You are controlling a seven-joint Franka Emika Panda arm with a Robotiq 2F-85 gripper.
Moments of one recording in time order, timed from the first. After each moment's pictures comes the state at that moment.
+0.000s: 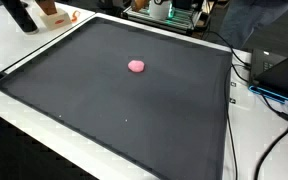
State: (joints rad) arm -0.01 -0.61 0.01 -2.49 0.02 1.87 -0.02
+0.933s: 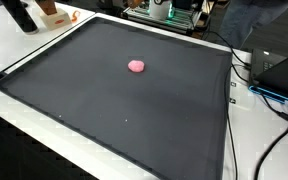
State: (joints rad) arm -0.01 -0.60 0.00 -2.49 0.02 1.87 -0.02
